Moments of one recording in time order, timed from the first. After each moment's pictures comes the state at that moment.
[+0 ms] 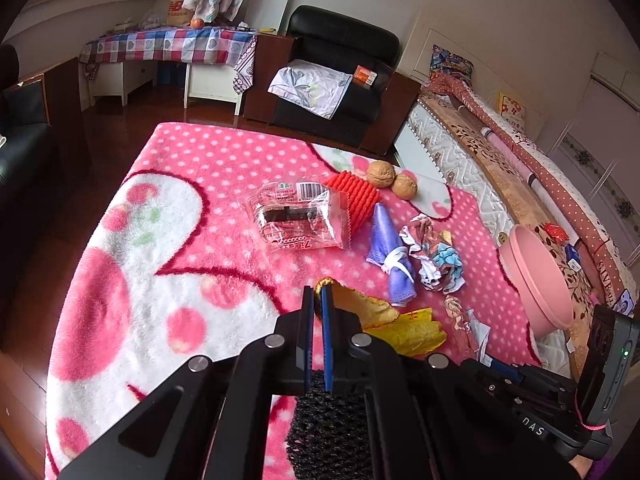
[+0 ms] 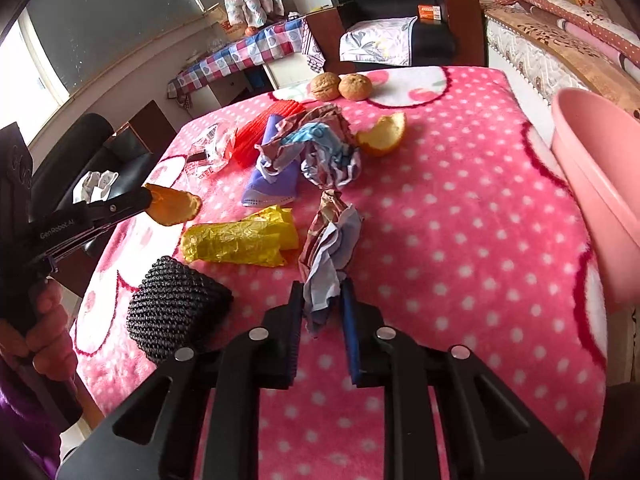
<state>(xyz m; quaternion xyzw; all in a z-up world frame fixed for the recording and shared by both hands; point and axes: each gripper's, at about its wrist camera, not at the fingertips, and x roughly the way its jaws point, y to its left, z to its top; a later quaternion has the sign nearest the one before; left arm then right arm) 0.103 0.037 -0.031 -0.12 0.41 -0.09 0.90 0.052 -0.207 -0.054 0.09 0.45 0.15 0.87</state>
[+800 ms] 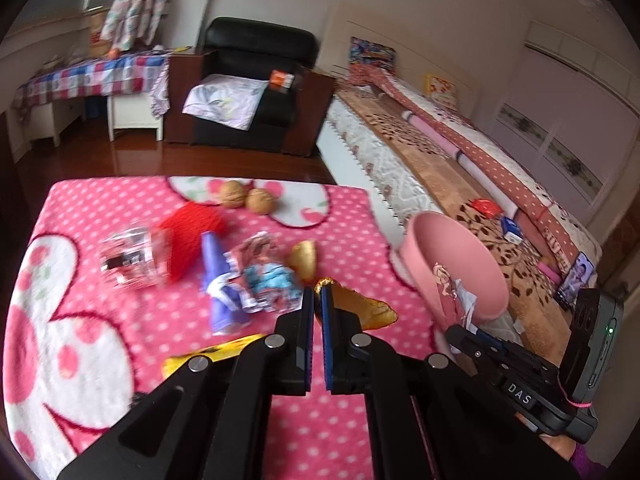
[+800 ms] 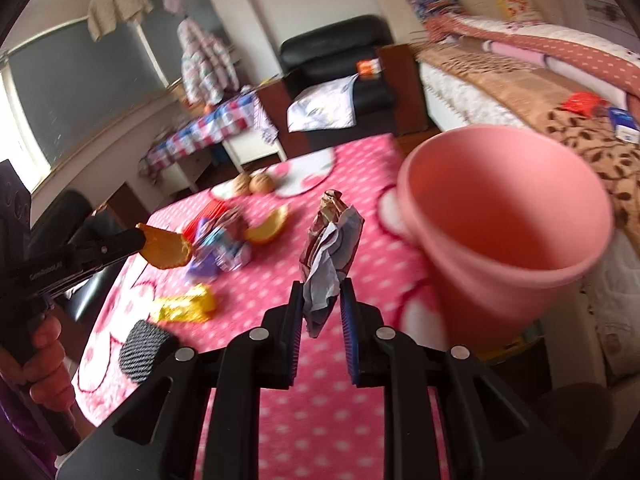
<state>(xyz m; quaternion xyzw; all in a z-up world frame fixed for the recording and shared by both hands) 0.103 -0.092 0.016 -0.08 0.38 -0.22 0.89 0.024 -0.321 -0.011 0.15 0.35 0.06 0.92</state>
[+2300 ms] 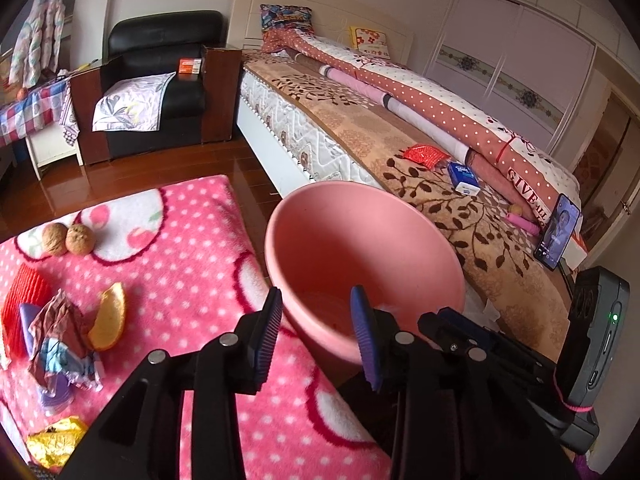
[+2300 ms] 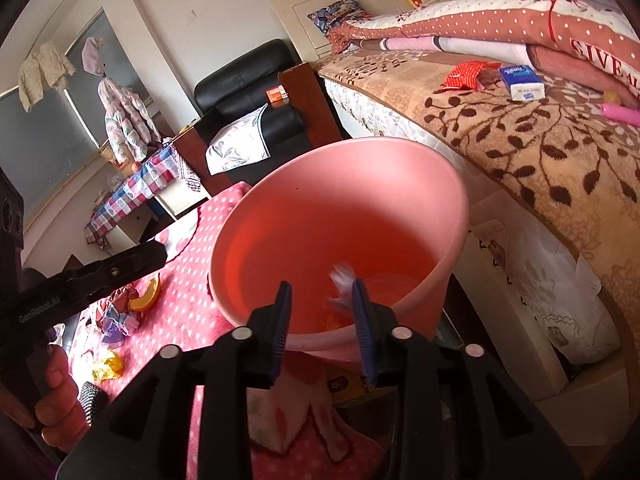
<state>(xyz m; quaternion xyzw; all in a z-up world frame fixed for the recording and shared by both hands) 0.143 -0.269 -0.007 0.00 0.40 -0.32 0.86 0.023 -0.437 -0.033 0.22 0.33 -0.06 0.92</state>
